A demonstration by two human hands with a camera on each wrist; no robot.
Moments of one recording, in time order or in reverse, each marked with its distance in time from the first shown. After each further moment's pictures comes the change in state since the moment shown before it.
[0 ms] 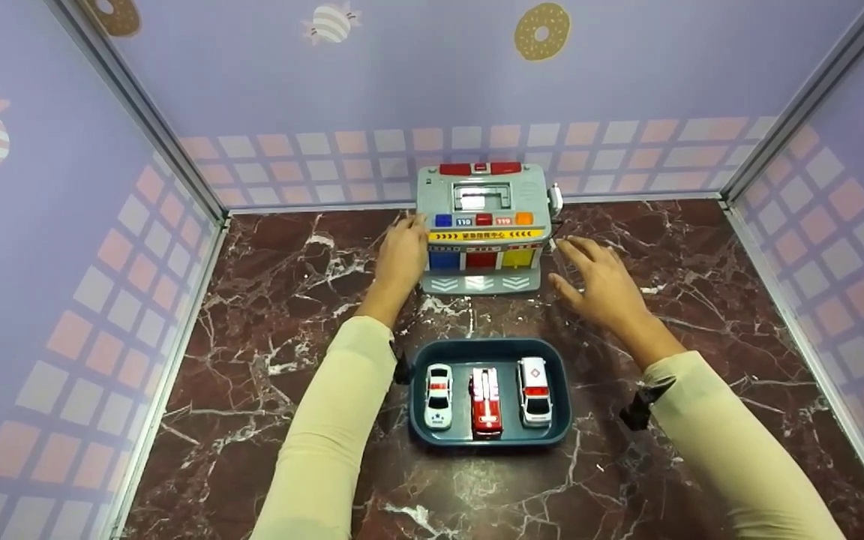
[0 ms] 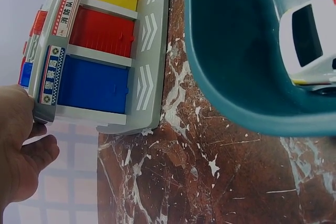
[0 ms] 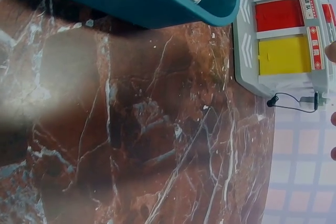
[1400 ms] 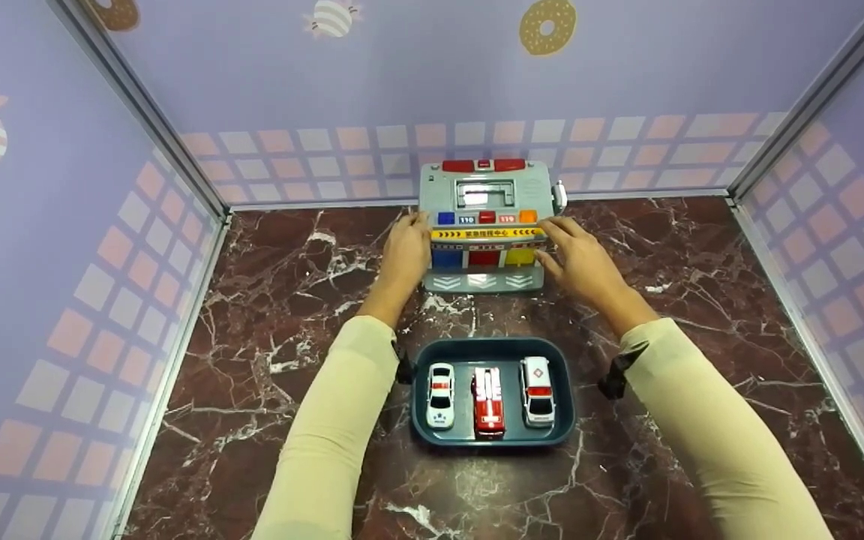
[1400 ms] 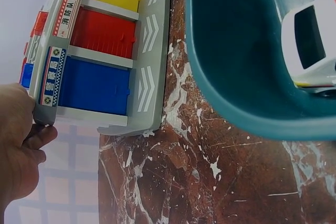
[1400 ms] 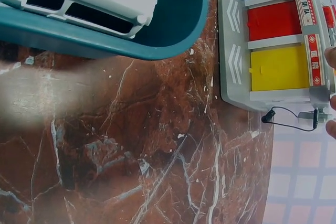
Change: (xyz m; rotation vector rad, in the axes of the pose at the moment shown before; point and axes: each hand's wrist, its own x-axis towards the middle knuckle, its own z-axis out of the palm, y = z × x) left_hand 0.025 -0.036 0.046 -0.022 0.066 0.054; right_hand 0.047 -0.011 0.010 0.102 -0.003 -0.045
